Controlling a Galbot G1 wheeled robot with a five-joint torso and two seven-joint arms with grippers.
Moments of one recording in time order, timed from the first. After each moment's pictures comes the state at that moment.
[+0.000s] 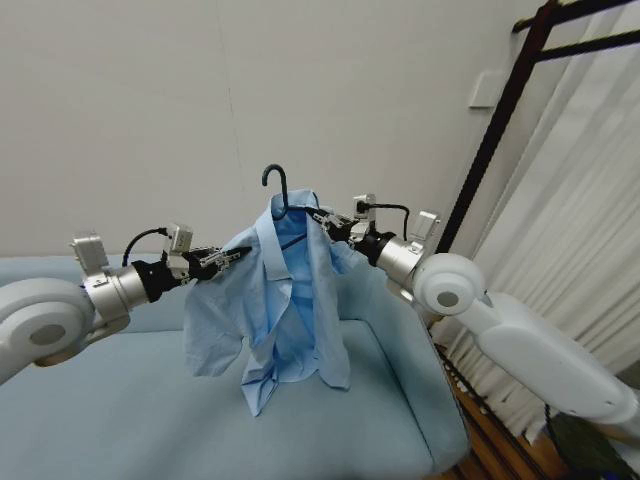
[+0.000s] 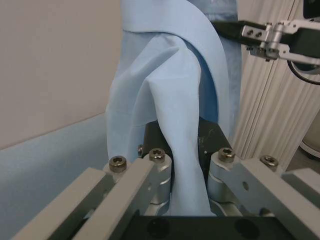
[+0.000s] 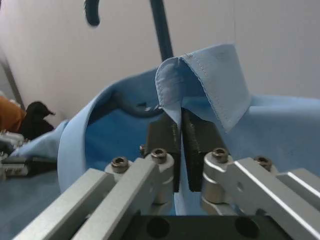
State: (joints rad) left arm 0.99 -0.19 -0.69 -2.22 -1.58 0.33 0.14; right arm -0.10 0.70 -0.24 2.09 1.46 -0.28 0.14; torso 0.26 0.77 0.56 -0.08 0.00
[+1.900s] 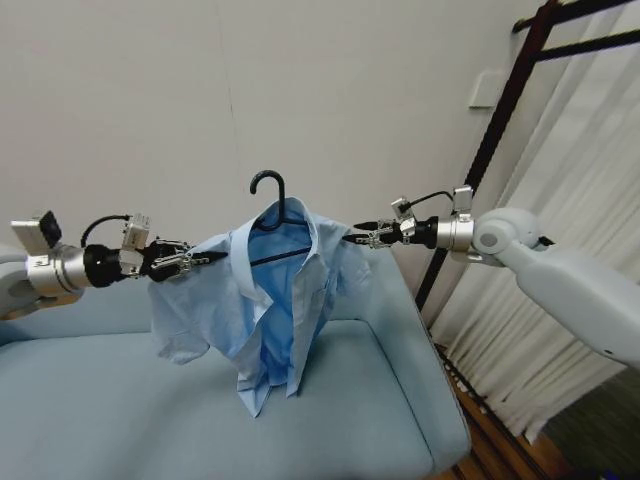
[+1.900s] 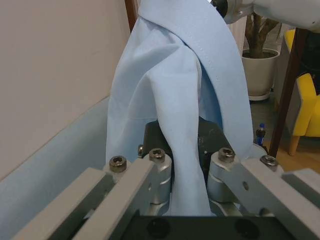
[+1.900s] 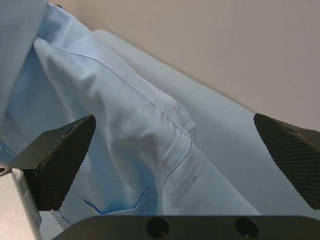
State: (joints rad) left arm 0.96 -0.10 -0.69 -1.93 -1.36 0.22 0.87; right arm 0.18 0.50 -0.36 1.68 1.32 -0.58 -0.62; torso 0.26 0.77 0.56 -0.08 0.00
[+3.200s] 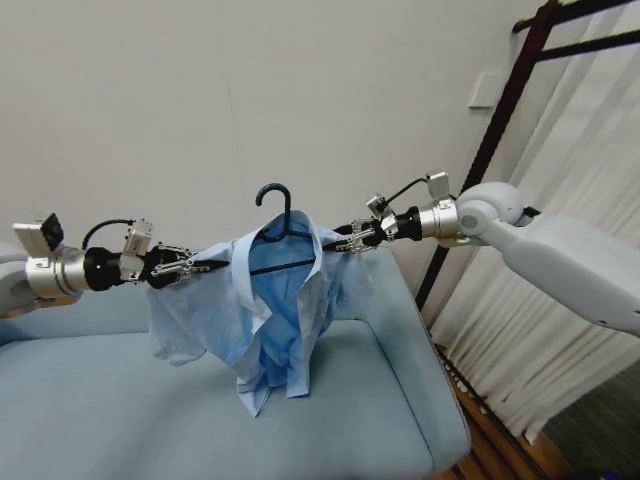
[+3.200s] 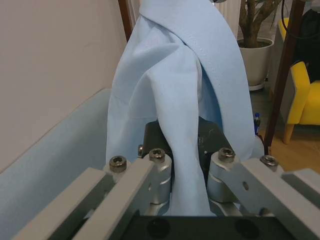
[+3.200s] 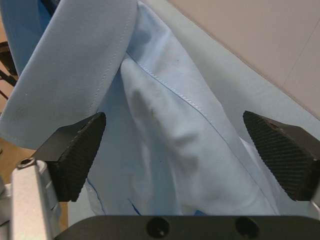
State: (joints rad) left arm 0.97 -0.08 -0.69 -1.91 -1.34 0.21 0.92; right arm 0.50 0.56 -0.70 1.67 1.32 -0.57 -0.76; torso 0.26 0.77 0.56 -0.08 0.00
